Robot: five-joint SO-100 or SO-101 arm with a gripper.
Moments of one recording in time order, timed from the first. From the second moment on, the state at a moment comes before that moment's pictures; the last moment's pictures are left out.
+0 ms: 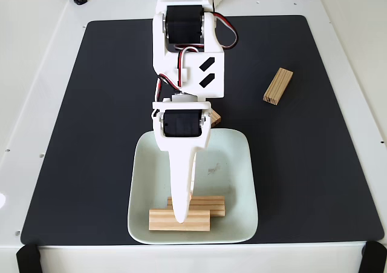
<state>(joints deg) -9.1 28.0 14.7 47.7 5.8</state>
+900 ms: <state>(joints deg) -24.9 110.7 107.8 50.6 -9.3</state>
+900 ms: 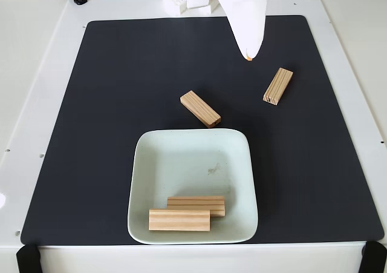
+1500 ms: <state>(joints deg) -34.1 103.9 100.7 65.0 -28.7</state>
